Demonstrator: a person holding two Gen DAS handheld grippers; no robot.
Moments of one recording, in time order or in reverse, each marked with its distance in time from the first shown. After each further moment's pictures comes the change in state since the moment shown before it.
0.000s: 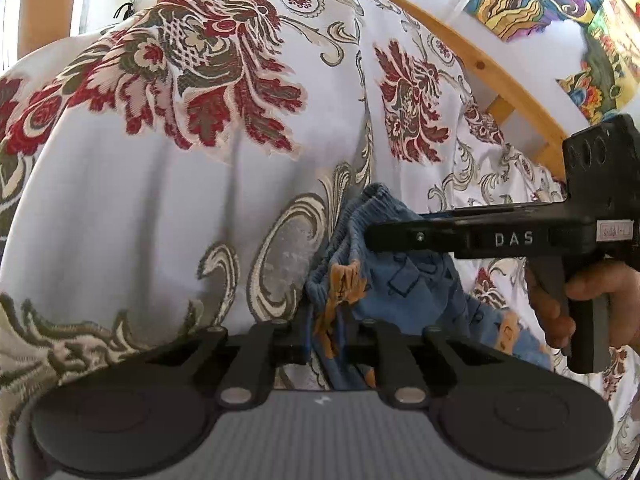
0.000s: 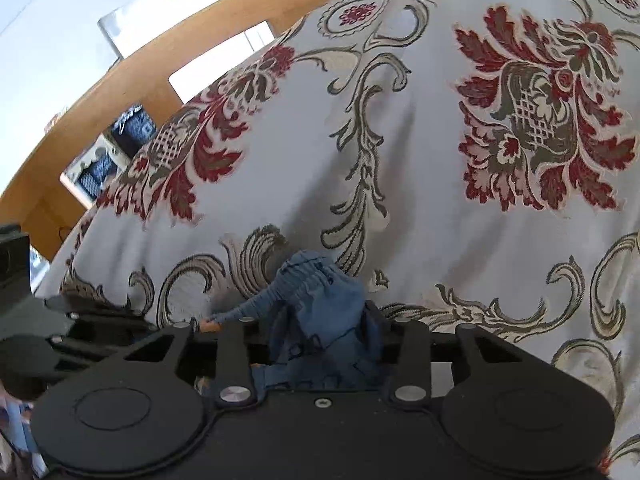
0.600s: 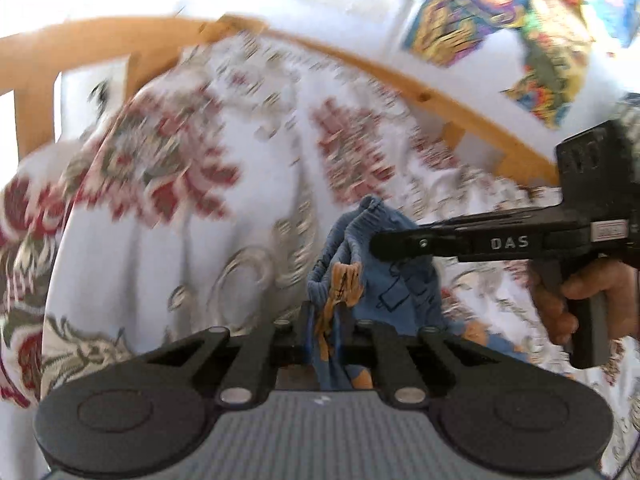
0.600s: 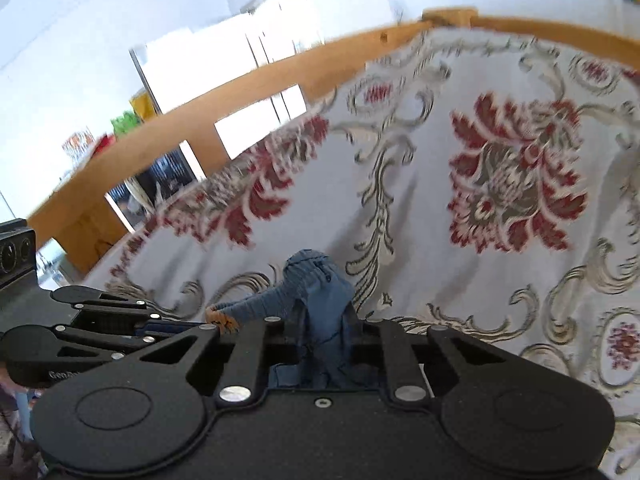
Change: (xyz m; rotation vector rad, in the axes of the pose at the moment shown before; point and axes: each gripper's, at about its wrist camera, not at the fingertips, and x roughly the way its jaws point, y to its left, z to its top) left arm -0.055 -0.051 -0.013 0.181 -0.191 -0.027; right arm -0.090 0.016 -0.028 -0.068 -0.204 -0.001
